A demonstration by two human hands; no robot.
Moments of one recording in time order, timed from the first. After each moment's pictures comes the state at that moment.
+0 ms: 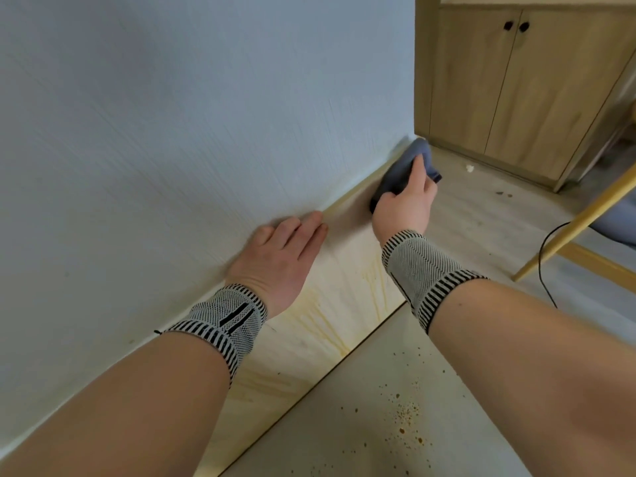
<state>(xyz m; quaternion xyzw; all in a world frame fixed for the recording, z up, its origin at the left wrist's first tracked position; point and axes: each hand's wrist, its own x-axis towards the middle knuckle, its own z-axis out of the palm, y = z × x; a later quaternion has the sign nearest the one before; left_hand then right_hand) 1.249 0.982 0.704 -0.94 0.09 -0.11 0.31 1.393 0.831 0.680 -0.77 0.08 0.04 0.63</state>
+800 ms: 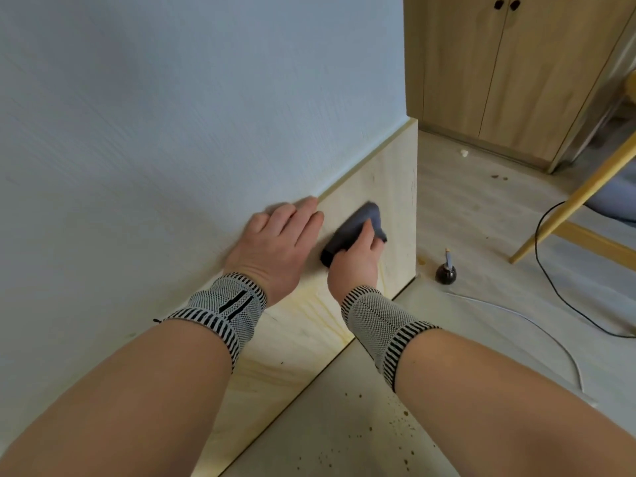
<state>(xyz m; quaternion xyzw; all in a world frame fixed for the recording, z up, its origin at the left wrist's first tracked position) 1.247 0.978 0.713 -0.94 0.10 -0.11 0.30 1.300 0.865 0.640 -0.77 0.05 0.16 0.62</state>
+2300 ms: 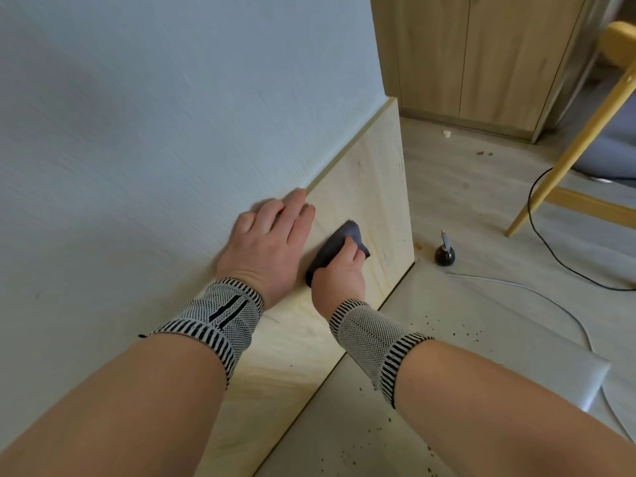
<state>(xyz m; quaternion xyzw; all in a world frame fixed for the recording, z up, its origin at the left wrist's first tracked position) 1.249 0.983 0.704 -0.94 0.11 -0.14 0.27 1.270 0.884 0.620 -0.79 0.04 0.21 0.57</state>
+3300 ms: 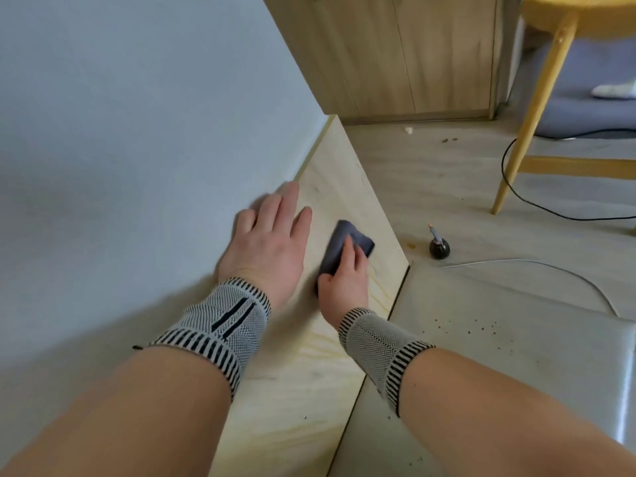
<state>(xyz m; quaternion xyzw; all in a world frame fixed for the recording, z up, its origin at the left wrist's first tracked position) 1.318 0.943 0.713 -0.92 0.12 -0.02 0.37 1.312 0.877 0.589 -0.72 0.11 0.14 0.68</state>
